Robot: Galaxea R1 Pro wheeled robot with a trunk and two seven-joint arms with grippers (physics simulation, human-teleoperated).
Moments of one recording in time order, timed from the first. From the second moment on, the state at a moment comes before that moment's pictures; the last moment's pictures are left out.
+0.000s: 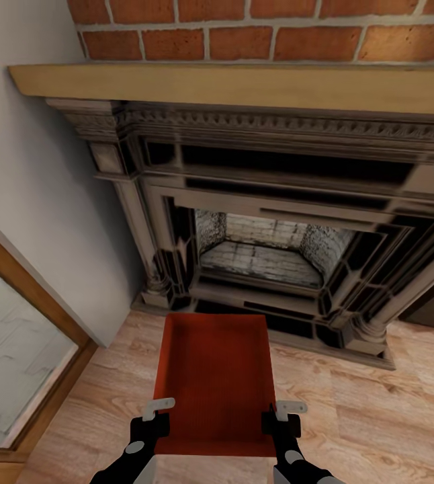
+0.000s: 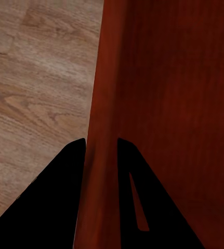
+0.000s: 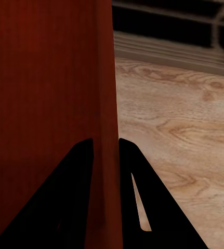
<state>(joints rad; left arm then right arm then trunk) -0.50 -0.12 -0.09 -0.28 0.12 -0.19 0.21 -0.58 0.15 -0.11 -0.05 0.18 -0.48 -0.26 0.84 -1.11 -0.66</state>
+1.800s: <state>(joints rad) -0.50 -0.12 -0.09 -0.28 0.12 -0.19 0.21 -0.58 0.15 -0.11 -0.05 0.17 -0.48 -0.26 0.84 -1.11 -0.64</state>
